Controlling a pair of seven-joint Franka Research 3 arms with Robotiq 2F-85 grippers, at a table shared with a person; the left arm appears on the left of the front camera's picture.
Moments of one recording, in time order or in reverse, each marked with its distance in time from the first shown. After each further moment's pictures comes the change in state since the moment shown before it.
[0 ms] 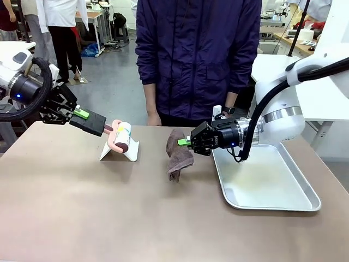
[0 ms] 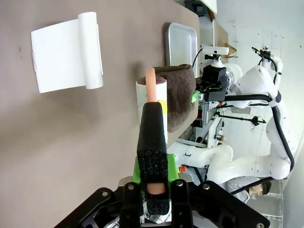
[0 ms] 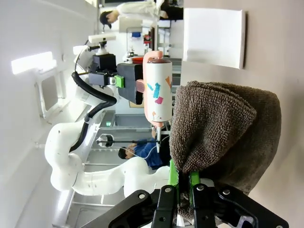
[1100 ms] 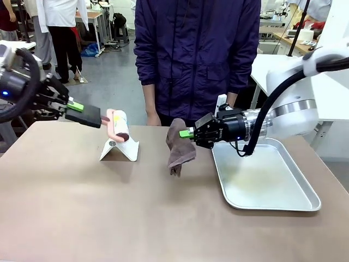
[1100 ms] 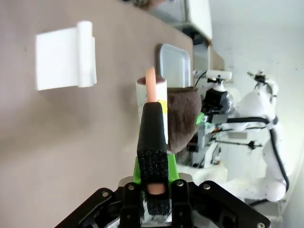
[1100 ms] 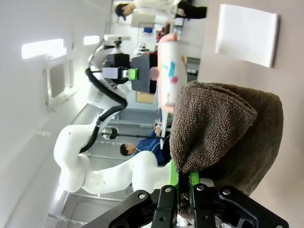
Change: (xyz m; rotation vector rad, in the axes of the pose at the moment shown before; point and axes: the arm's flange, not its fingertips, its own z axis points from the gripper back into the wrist) left arm -0.036 -0.023 0.009 0.005 -0.140 0.032; right arm -0.015 0.035 0.004 0.032 0.002 0.065
